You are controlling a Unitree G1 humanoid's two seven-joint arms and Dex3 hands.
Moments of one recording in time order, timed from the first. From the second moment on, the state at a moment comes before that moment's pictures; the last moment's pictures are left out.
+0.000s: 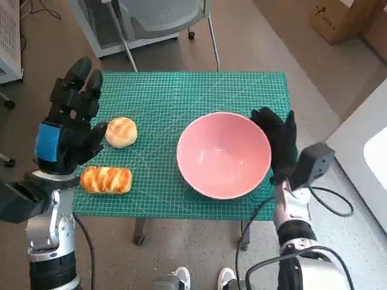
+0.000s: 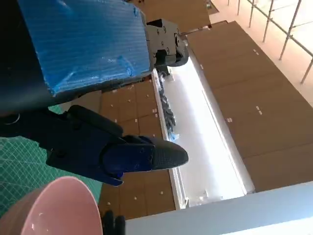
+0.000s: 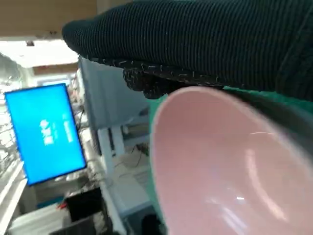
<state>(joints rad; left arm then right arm) -0.29 0.32 0.30 -0.13 -0.33 -0.04 -0.35 -0.82 -0.06 -0.30 1.27 0.18 -0.54 0.33</state>
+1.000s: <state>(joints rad) -0.20 0.34 0.34 -0.18 -0.33 -0.04 -0.32 -0.94 0.05 -0.27 1.28 0.15 -0.47 0.30</state>
